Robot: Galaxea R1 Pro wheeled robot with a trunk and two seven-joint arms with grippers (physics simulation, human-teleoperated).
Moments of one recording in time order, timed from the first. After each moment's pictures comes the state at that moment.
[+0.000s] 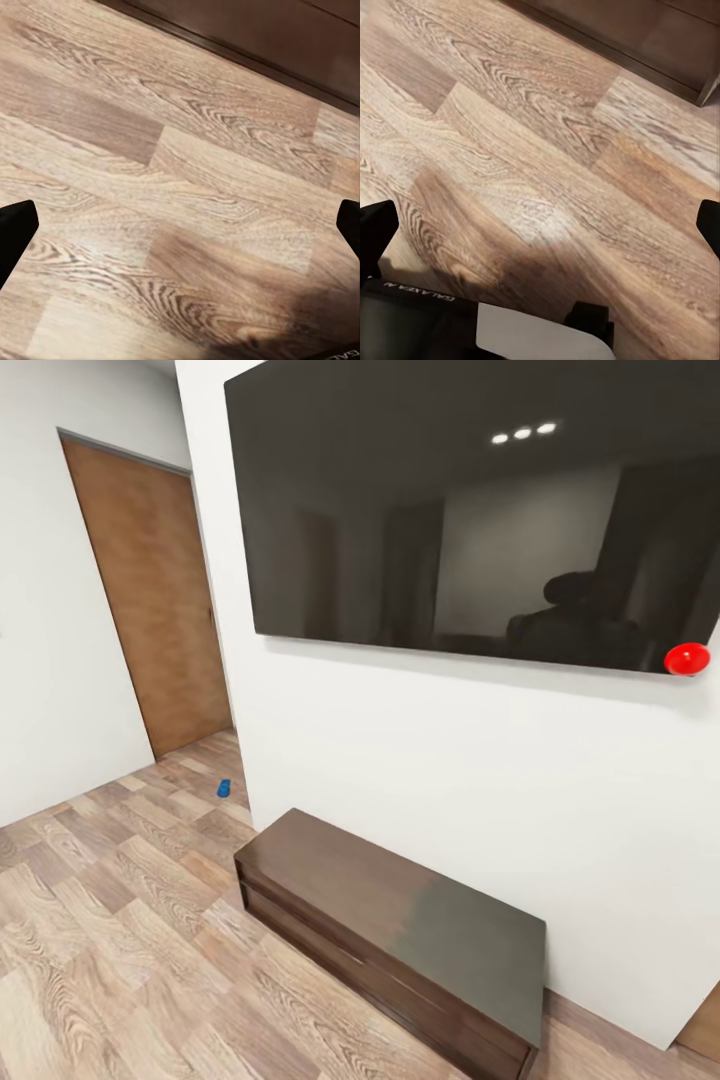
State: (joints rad) left arm -0.11 0.05 0.01 -0.55 -0.03 -0.04 -0.29; right arm 0.00 -0.25 -0.03 -0.50 -0.19 -0.08 0.57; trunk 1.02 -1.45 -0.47
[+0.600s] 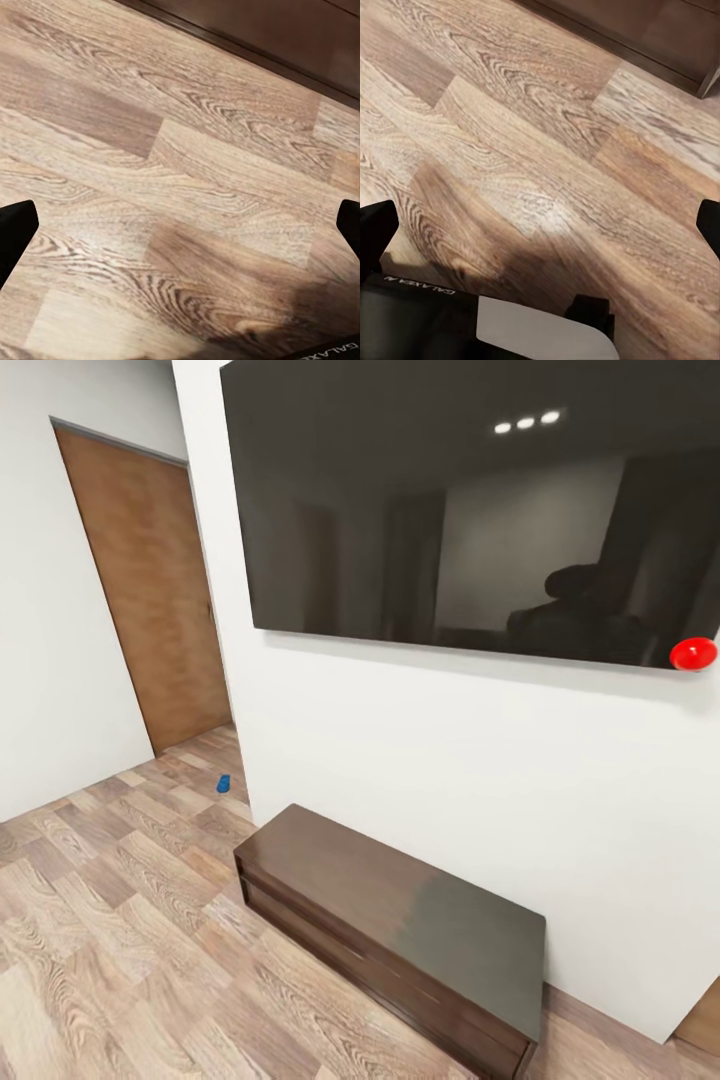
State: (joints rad) left arm -0.11 0.05 0.01 -0.55 -0.03 -0.04 -0.29; right arm 0.00 -0.25 -0.03 -0.50 -0.19 -0.08 0.57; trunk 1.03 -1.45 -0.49
